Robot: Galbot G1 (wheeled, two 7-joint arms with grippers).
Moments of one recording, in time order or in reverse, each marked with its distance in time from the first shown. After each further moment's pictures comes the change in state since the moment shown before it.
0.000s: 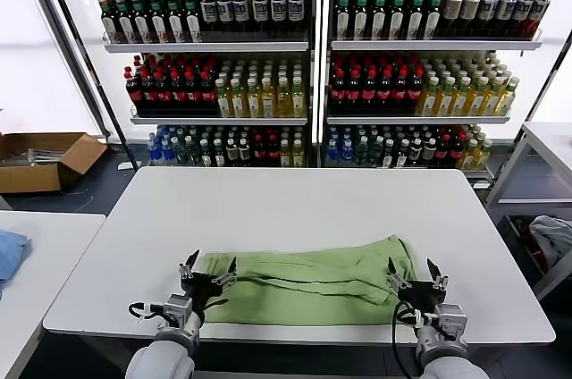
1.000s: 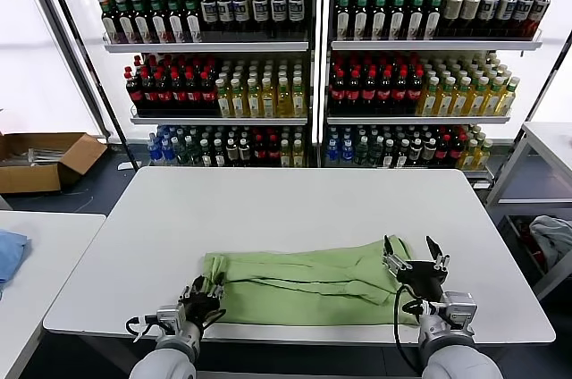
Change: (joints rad) left arm 0.018 -0.072 -0.045 0.045 -0.154 0.077 -0.037; right arm 0.039 -0.039 -0.005 0.017 0.043 0.011 -0.002
